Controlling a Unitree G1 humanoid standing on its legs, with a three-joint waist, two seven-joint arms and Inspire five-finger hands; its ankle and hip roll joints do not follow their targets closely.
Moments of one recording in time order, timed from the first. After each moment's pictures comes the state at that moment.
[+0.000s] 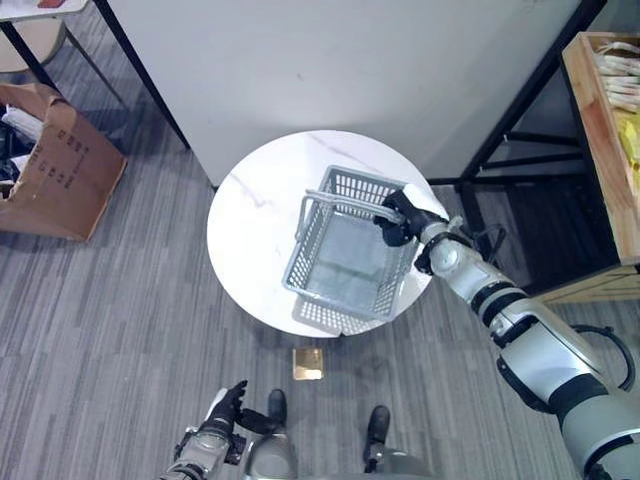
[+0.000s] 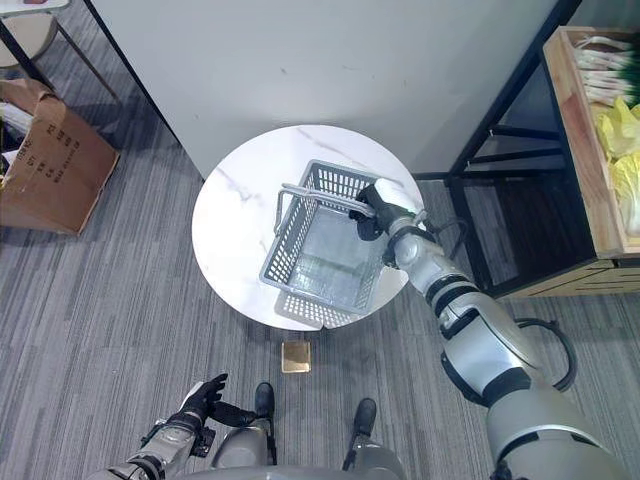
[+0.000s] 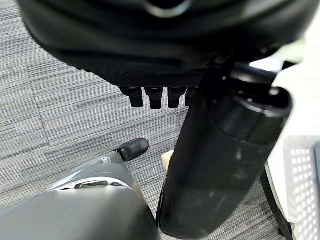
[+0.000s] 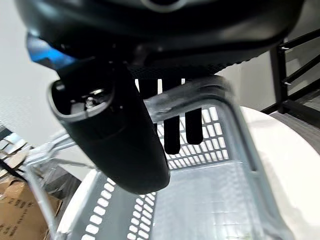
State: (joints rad) left arm -0.14 0.24 -0.36 1.25 -0.15 -0.16 0.11; right arm -0.93 -0.45 0.72 1.02 -0.12 -0.09 -0.15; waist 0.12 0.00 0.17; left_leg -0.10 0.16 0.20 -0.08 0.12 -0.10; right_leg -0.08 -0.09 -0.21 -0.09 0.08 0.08
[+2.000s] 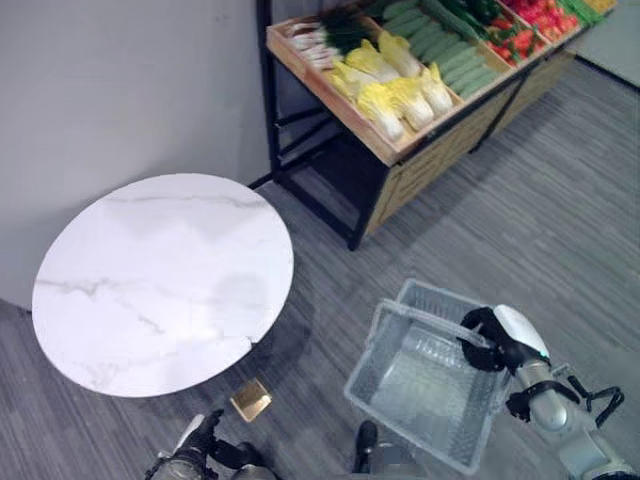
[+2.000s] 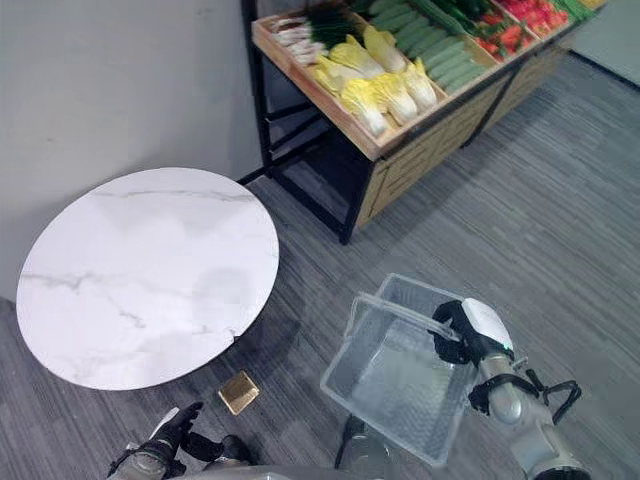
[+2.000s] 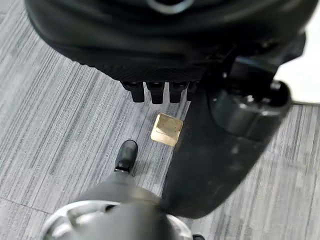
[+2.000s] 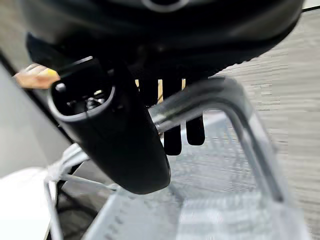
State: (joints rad) left arm -0.02 0.30 -0.26 1.19 0.08 -0.12 0.04; right arm 0.16 -0.70 0.11 0.32 -0.36 -0.14 -0.15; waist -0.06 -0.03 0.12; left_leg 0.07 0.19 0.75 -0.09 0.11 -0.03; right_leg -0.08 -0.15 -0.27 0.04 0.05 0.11
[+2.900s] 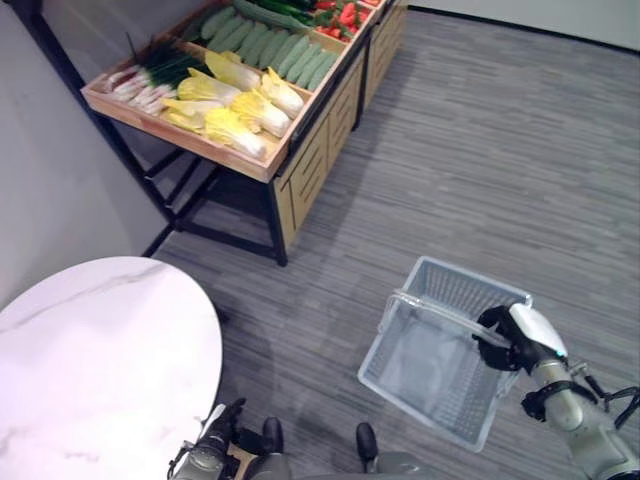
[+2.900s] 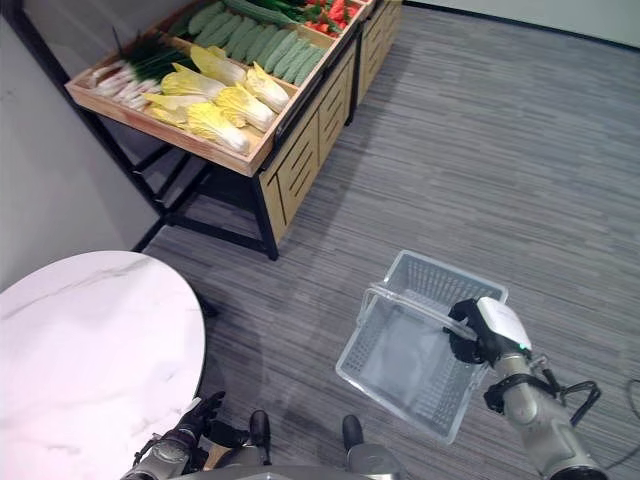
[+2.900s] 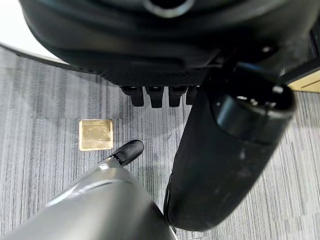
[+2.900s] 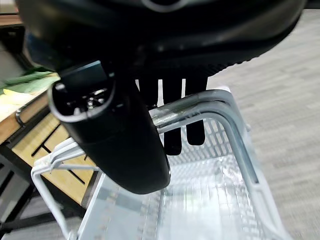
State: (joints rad) left arm -0.07 0.25 -0.23 1.23 0.09 -0.15 0.07; right arm 0.21 -0.71 0.10 0.33 -0.35 -0.17 -0.17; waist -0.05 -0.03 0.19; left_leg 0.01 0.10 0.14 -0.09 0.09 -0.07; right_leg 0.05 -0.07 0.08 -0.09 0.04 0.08
